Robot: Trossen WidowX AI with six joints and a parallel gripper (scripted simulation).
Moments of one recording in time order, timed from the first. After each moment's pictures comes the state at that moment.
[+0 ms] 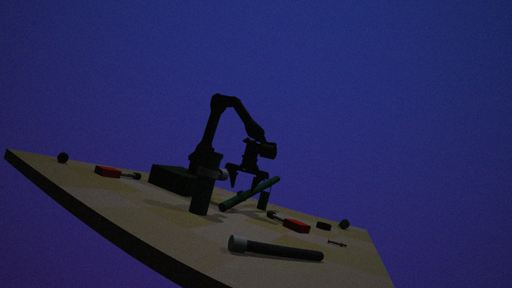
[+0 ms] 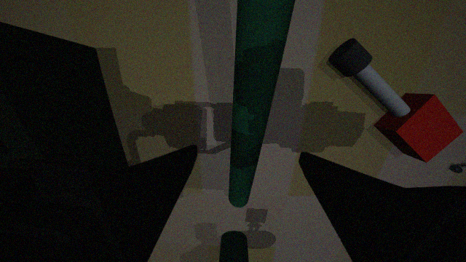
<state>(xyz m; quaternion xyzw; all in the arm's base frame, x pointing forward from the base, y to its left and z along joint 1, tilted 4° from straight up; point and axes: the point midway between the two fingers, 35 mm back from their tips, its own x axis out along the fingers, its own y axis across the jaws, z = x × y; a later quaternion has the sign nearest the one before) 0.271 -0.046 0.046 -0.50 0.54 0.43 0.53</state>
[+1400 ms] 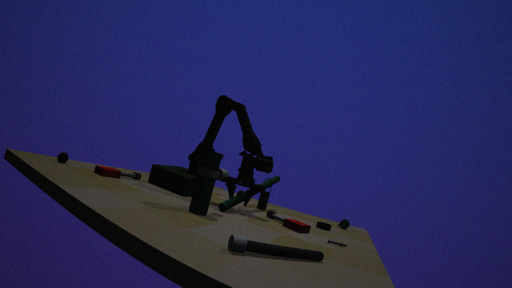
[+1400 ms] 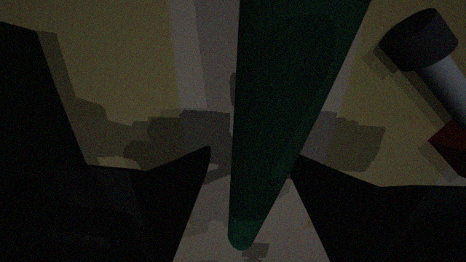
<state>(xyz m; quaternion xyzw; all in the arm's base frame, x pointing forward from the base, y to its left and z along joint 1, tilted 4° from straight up) 0.271 -0.050 -0.013 -0.50 0.54 0.43 0.53</state>
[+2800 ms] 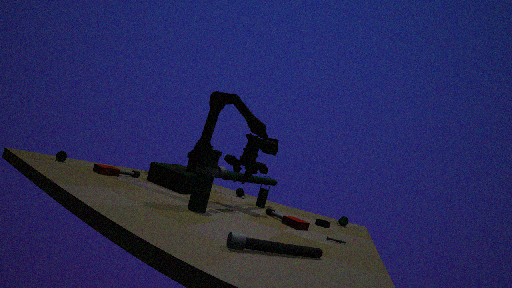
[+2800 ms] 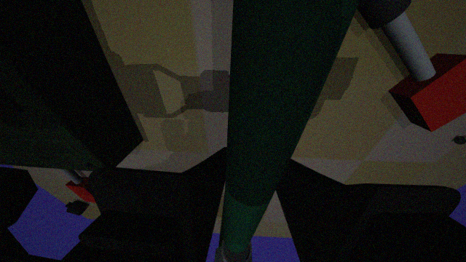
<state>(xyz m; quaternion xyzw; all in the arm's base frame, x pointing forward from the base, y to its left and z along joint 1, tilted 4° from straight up) 0.267 -0.064 0.067 -0.55 0.60 0.37 0.45</state>
